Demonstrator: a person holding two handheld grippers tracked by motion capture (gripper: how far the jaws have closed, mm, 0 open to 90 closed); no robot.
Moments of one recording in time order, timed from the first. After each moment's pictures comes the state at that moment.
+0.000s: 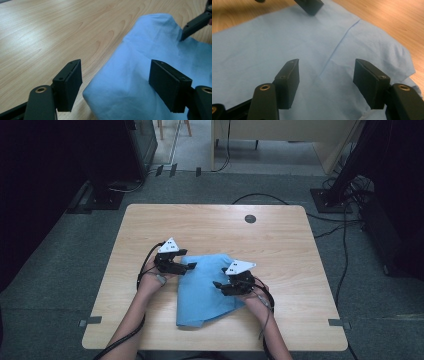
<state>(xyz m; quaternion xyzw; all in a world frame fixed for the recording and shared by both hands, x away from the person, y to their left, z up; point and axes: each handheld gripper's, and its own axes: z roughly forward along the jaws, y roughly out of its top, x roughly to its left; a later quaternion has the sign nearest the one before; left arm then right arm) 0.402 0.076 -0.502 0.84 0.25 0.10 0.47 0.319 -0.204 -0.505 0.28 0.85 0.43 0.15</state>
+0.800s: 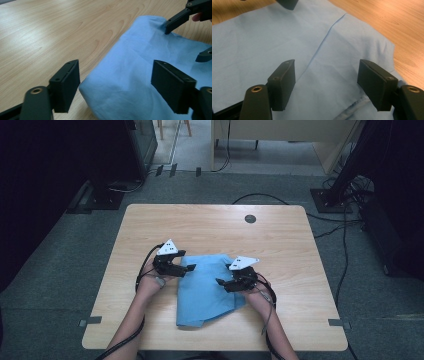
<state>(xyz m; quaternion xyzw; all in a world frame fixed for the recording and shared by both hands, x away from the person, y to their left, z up) 0.393 0.076 -0.500 0.84 0.26 0.10 0.47 0.335 -0.216 -0.509 0.29 0.84 0.43 0.14</state>
